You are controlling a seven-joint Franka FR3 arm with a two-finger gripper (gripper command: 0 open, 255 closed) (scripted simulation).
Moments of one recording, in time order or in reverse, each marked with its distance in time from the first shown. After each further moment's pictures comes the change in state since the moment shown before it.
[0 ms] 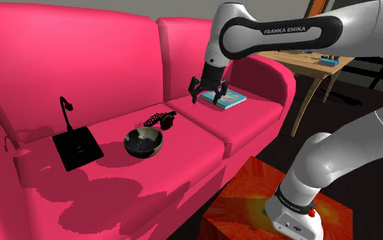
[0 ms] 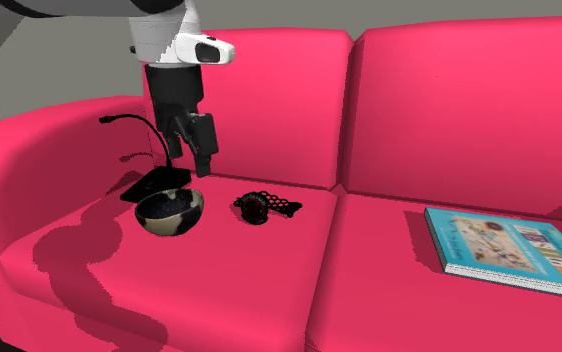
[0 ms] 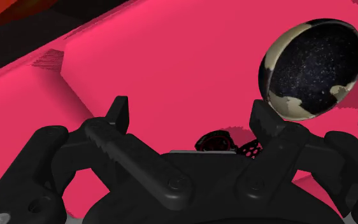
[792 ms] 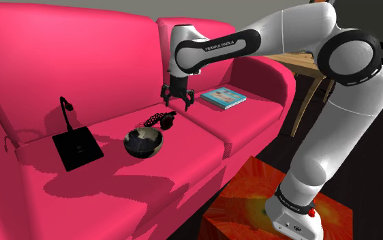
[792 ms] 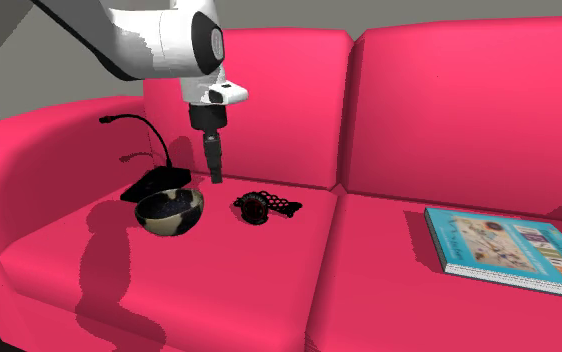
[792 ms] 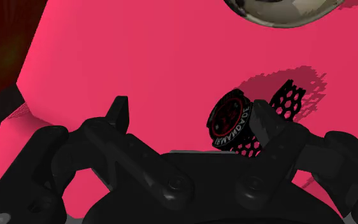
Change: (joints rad) arm -0.098 0.511 0.155 0.336 -0.167 0.100 0.666
